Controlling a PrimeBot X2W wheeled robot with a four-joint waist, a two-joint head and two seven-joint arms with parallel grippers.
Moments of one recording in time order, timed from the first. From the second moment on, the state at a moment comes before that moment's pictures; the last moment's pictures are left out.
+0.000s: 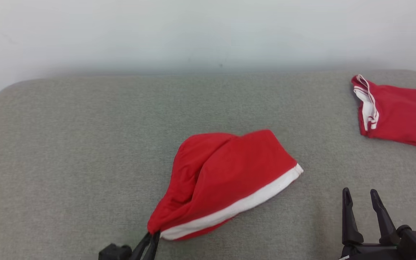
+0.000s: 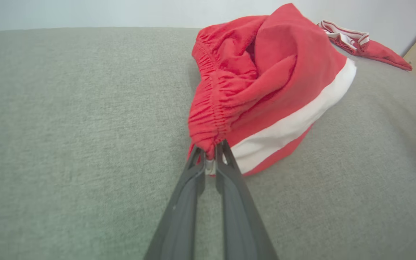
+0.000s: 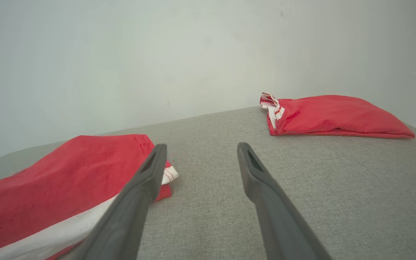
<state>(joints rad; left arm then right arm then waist) -0.18 0.28 -0.57 0.41 -0.49 -0.04 -0.26 0.02 -0.05 -0.06 0.15 0.23 0.13 -0.26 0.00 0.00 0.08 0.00</state>
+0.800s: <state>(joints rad) -0.06 0.24 -0.35 0.19 -0.42 0.00 -0.26 0.05 -0.05 -0.06 0.16 0.22 0.13 -0.26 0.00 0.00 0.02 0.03</state>
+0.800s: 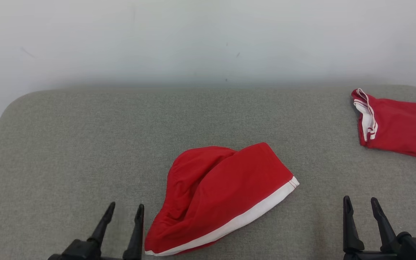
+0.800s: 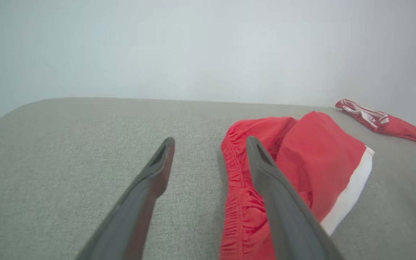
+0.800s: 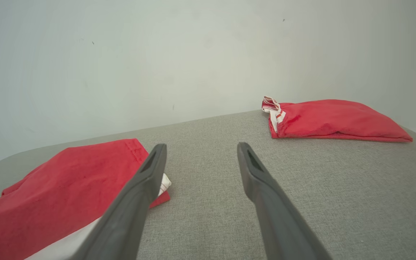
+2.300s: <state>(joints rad) 0.02 0.18 -0.26 0.25 -0.24 -0.13 -0.26 -0.11 -0.14 0.01 0.28 0.23 0.13 -0.17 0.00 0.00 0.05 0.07</state>
